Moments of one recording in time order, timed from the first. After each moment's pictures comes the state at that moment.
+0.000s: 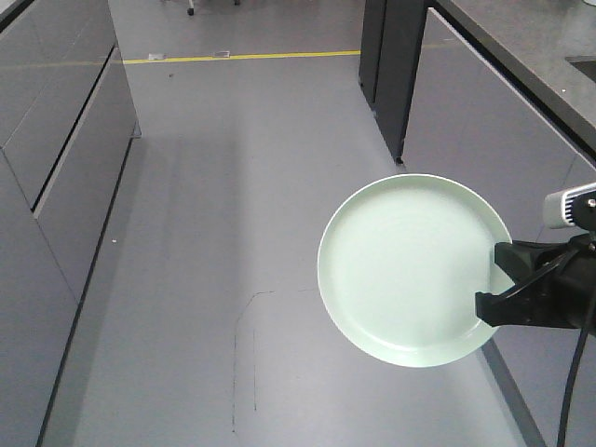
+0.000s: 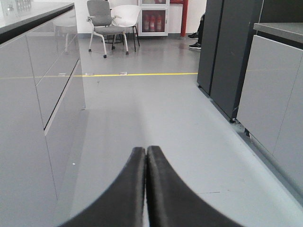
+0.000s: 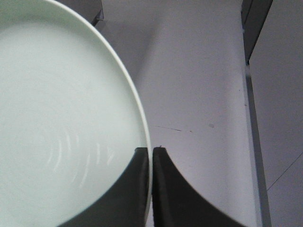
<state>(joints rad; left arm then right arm) -0.01 -0.01 0.03 0.04 0.19 -0.14 0.24 0.96 -0.58 0.16 0.18 -0.18</state>
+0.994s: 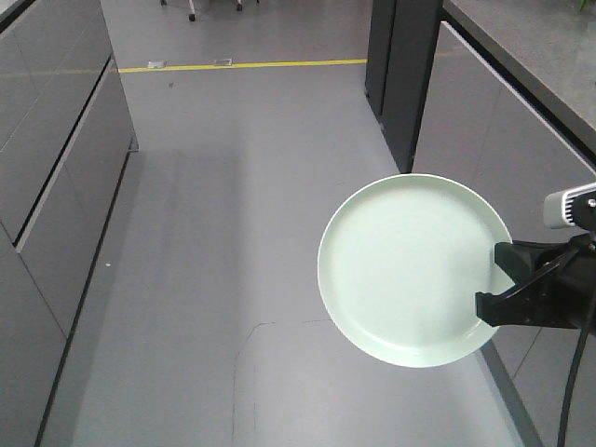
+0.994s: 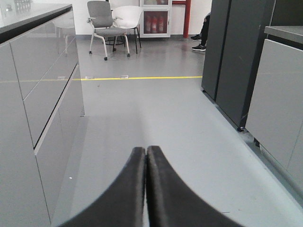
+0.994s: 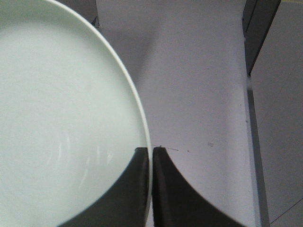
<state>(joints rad) -0.01 -0.01 0.03 0.04 0.19 -0.14 0.24 0.96 -0.58 0.16 0.18 -0.18</state>
